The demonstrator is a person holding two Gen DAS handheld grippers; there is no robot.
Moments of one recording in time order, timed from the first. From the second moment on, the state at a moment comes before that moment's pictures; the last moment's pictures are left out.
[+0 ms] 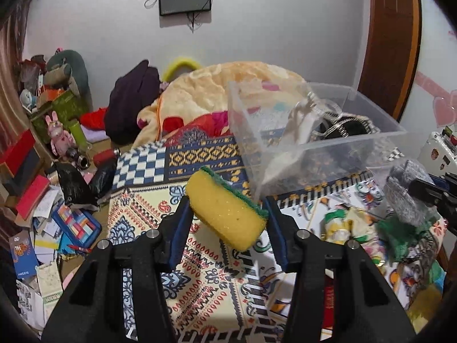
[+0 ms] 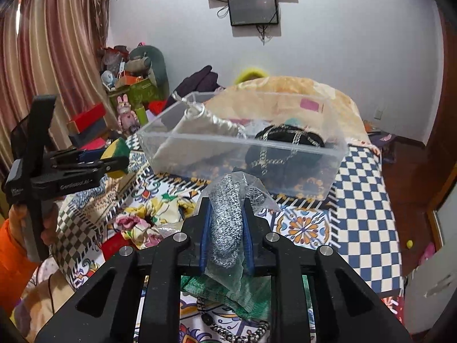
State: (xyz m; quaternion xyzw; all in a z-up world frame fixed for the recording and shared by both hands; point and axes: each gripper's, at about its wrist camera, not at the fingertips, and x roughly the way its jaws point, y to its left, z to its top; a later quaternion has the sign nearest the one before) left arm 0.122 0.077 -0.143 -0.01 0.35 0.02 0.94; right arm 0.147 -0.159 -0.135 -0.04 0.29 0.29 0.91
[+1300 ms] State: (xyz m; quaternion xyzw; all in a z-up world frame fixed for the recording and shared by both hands) left arm 0.192 0.033 -0.086 -0.01 0.31 -0.03 0.95; right arm 0.219 -0.133 -0.080 -0.04 0.24 0.26 0.93
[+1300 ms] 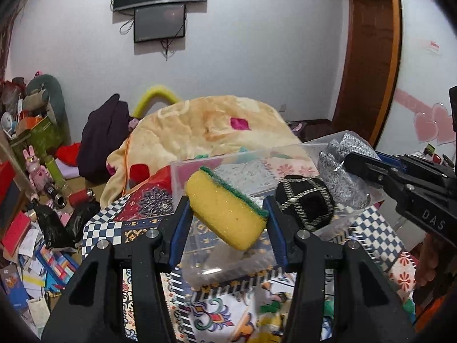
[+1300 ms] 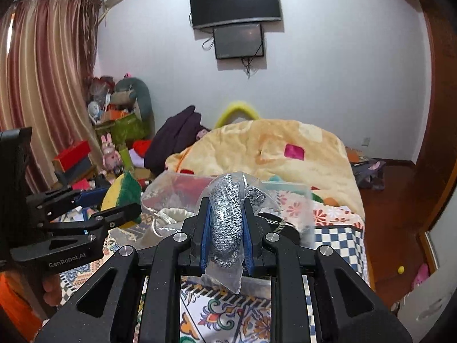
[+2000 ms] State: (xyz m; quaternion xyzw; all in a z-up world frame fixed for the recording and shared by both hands) left arm 0.214 0.046 -0.117 -0.04 0.35 -0.03 0.93; right arm 0.251 -0.102 -0.123 -0.08 0.35 0.28 0.89
